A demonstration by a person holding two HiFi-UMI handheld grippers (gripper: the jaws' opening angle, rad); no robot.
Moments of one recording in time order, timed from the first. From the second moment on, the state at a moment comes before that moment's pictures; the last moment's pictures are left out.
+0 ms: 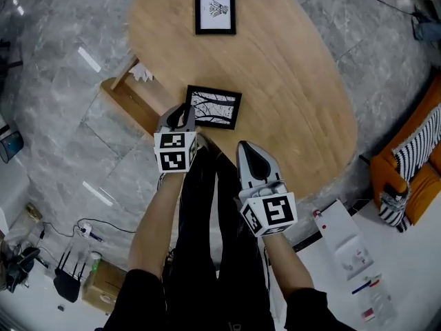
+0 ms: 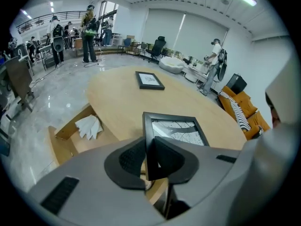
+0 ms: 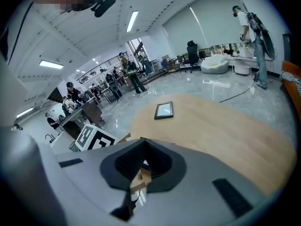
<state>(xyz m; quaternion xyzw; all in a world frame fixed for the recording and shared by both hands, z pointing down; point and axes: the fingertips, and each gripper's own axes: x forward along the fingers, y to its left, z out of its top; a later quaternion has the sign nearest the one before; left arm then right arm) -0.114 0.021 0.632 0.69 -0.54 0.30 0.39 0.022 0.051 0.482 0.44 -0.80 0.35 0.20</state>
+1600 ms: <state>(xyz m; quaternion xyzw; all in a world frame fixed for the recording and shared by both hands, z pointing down) -0.301 0.074 0.709 0.53 -0.67 0.24 0.46 -0.069 0.083 0.500 0.38 -0.82 0.34 0.25</state>
